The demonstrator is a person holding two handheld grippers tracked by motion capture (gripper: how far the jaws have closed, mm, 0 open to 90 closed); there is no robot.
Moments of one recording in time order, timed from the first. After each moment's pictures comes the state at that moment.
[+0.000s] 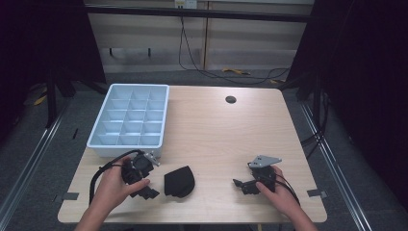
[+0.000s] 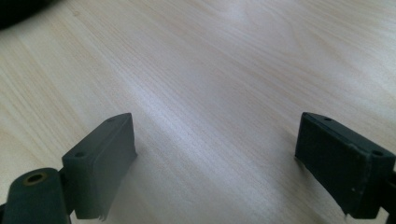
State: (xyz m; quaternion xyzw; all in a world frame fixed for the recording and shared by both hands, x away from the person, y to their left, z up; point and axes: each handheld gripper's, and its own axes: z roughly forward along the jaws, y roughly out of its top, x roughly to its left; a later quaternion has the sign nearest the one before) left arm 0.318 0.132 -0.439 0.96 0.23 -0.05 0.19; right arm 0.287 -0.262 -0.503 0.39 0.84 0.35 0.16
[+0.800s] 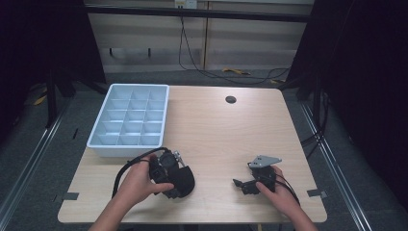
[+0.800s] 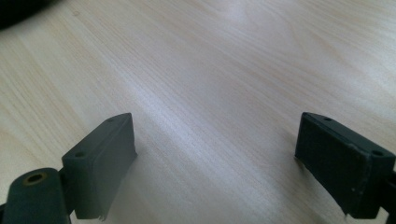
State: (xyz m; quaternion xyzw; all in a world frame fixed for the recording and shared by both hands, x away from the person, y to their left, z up) left arm 0.320 0.068 -0.433 0.97 0.18 -0.07 0.17; right arm 0.287 -0.262 -0.503 0.39 0.84 0.35 0.16
